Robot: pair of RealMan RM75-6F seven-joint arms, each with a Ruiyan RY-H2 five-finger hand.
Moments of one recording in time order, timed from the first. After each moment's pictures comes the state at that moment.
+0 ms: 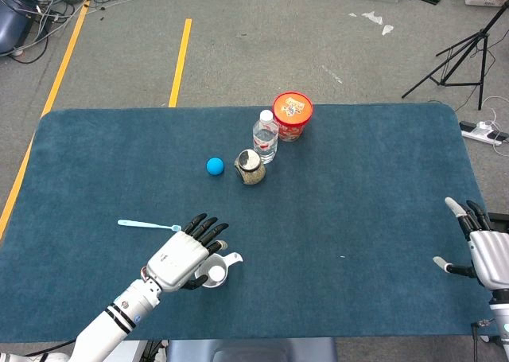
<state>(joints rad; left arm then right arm) -0.76 -1.18 -0.04 -2.28 1.07 1.10 0.80 0.09 -1.02 0.07 -1.62 -1.45 1.40 0.10</state>
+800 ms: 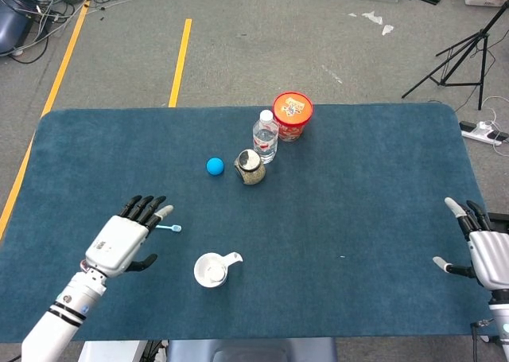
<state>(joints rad) -0.62 -0.94 0.01 -2.23 1.17 1.20 0.56 0.09 -1.02 0.07 -1.62 -1.45 1.40 0.08</state>
